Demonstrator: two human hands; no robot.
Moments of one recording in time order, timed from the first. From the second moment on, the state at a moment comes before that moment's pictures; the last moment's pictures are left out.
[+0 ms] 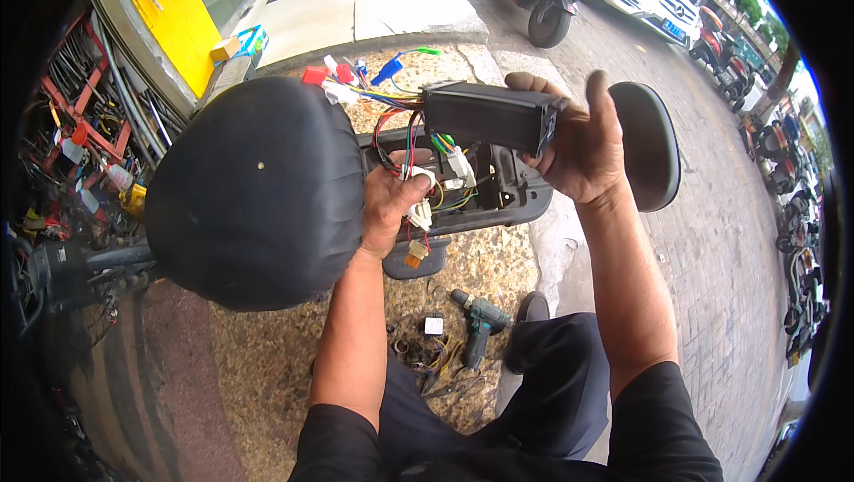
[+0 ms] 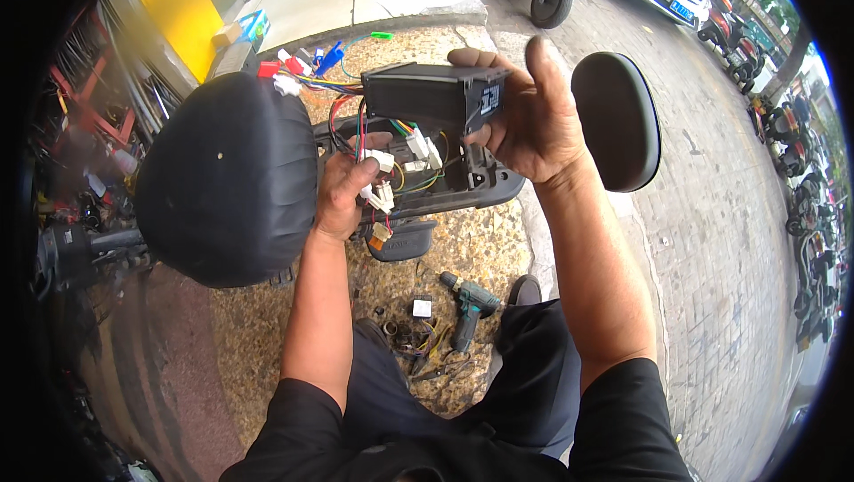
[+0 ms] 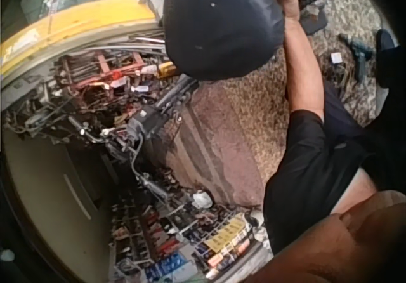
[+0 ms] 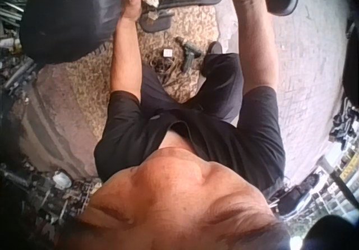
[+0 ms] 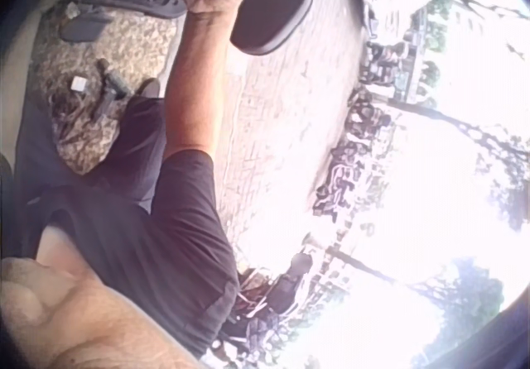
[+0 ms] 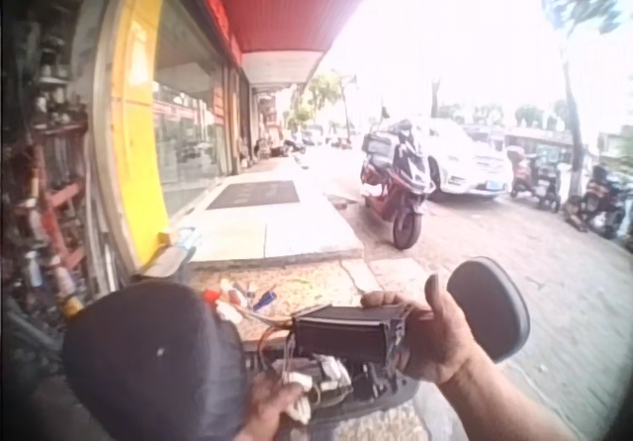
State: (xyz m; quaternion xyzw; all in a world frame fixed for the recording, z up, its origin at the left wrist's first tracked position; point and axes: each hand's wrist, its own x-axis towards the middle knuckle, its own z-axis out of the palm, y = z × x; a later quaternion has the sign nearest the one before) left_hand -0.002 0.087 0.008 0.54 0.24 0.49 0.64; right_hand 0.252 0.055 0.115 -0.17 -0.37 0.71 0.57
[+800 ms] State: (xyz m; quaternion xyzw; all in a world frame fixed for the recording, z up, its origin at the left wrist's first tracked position) left_hand 0.001 0.087 0.018 0.56 0.16 0.50 0.64; right_hand 0.237 0.073 0.147 -0.35 -0.44 0.59 0.58
